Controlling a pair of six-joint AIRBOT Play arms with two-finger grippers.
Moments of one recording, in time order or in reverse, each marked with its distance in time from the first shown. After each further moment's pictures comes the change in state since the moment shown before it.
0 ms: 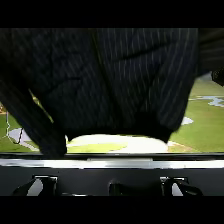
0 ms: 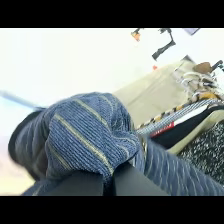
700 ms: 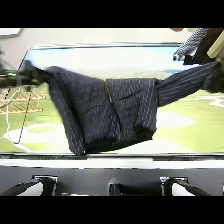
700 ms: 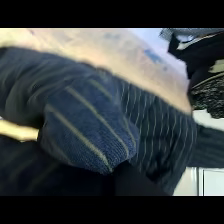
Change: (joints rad) left arm -0.377 -0.397 -0.327 0.172 0.081 0.088; right arm 0.000 -0.496 -0.100 0.193 0.359 0.058
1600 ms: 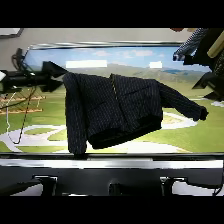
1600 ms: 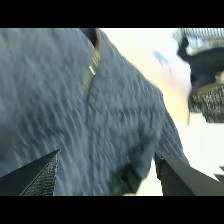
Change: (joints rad) left arm -0.105 -0.060 0.015 0.008 0.061 -0.119; right arm -0.157 -0.168 -0.171 0.183 0.073 -0.124
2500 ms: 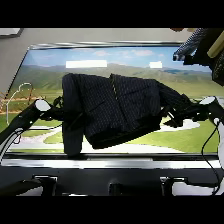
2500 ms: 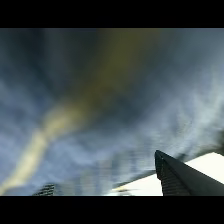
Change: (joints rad) left arm -0.189 -0.005 -0.435 0.243 0.016 -0.298; right arm 0.088 -0.034 -0.680 0.317 -0.317 -0.265
